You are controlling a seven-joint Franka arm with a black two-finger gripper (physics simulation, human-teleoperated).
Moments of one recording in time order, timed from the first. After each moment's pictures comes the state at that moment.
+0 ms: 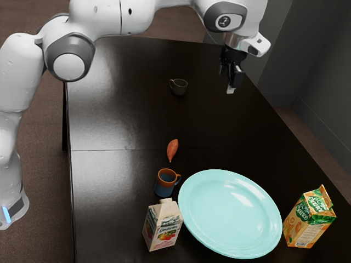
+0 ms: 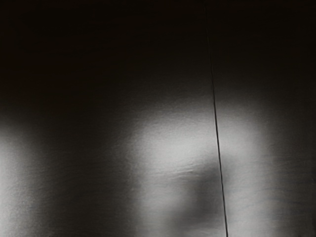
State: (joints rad) arm -0.02 0.34 0.05 -1.10 0.12 1.58 0.10
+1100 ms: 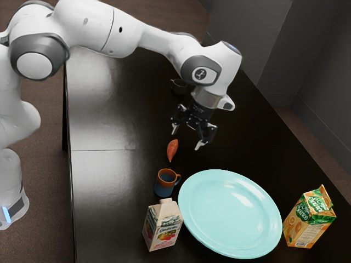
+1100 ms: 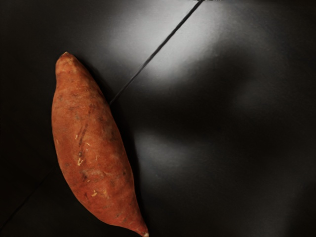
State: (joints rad) arm -0.91 0.17 0.90 -1.77 -0.19 1.68 -0.72
